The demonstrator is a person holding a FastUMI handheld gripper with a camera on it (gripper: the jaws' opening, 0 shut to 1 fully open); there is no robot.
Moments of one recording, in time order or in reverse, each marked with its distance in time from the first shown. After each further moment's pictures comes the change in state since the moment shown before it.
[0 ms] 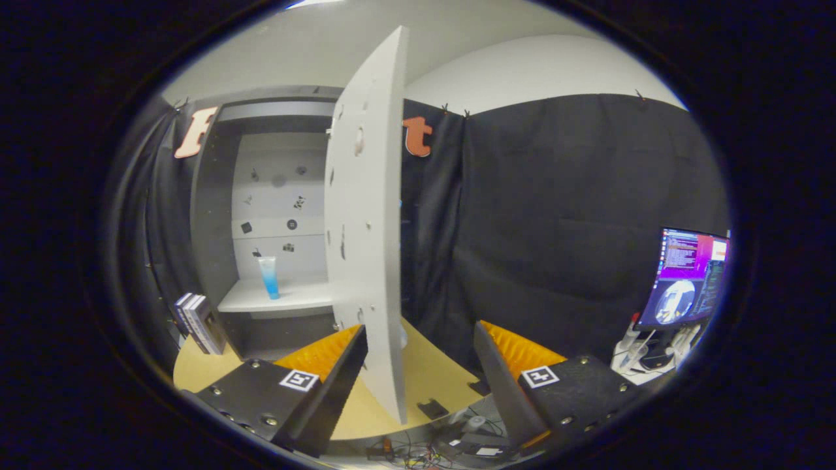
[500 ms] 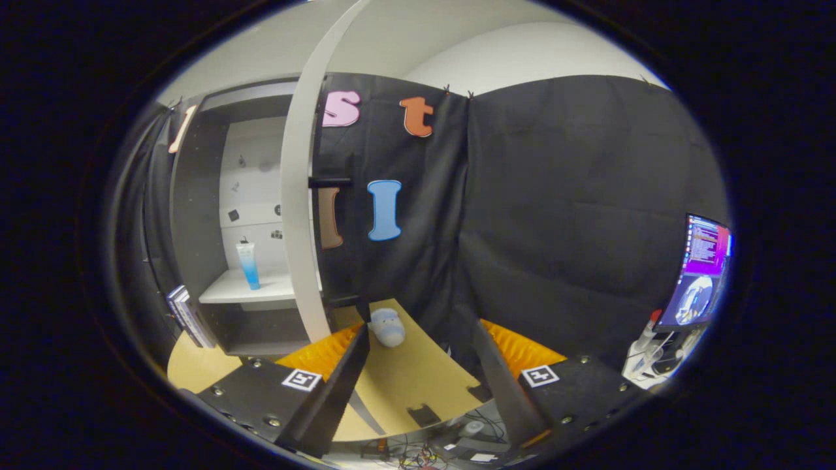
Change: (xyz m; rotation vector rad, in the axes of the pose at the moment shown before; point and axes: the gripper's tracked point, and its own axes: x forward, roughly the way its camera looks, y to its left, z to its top) arm 0.072 -0.012 -0.026 -0.008 0.056 0.073
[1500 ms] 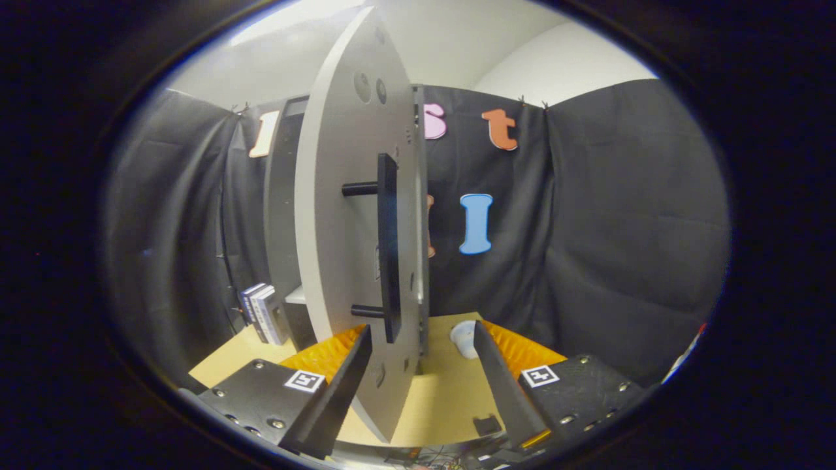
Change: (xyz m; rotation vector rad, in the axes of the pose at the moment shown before) arm -0.034 0.134 0.010 -0.021 -0.069 0.399
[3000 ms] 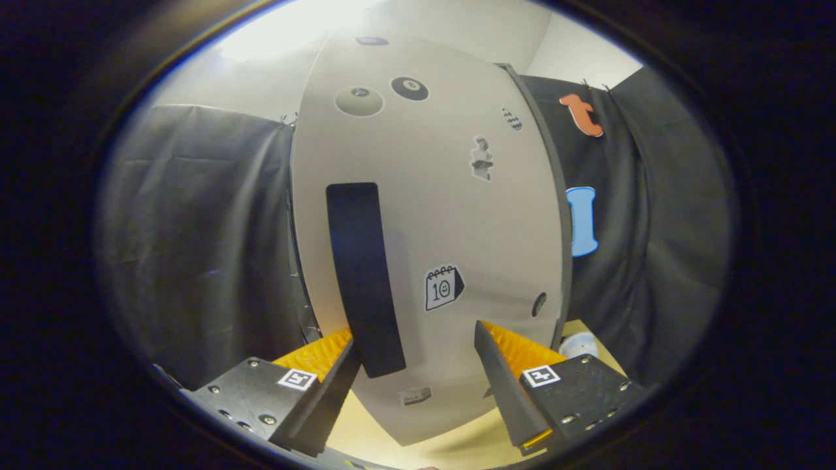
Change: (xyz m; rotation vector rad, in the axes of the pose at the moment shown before) arm 0.098 0.187 0.012 0.083 -0.006 0.330
